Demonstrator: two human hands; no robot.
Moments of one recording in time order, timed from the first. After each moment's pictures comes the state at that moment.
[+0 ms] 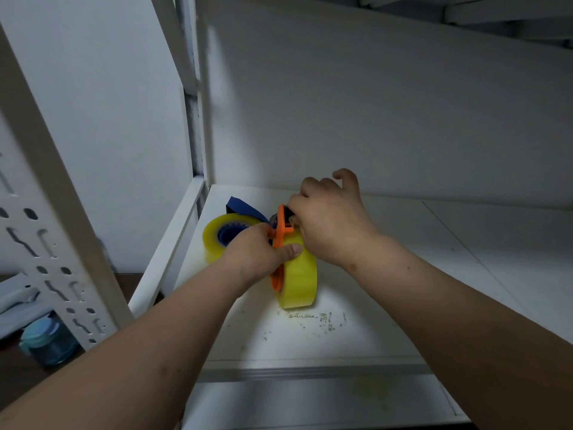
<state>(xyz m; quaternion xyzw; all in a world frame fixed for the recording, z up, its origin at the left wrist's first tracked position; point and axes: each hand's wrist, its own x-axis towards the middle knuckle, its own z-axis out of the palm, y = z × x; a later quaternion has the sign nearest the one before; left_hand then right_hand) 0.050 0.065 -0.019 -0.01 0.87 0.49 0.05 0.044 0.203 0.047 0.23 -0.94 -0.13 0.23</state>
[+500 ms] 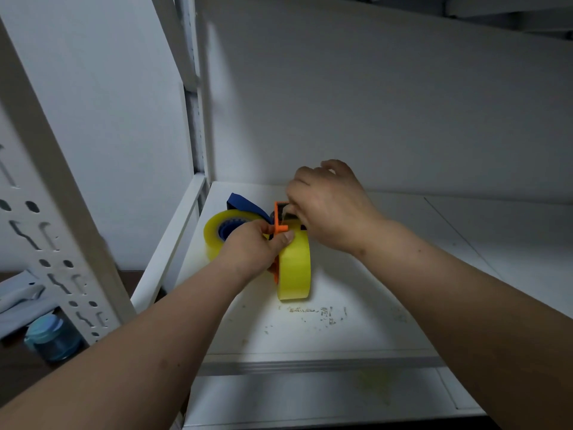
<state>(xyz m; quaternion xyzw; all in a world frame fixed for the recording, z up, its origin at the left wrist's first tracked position) 0.051 0.061 -0.028 -0.01 0.85 0.53 0.01 0.044 0.208 0.060 0.32 -0.90 -0.10 0.26</state>
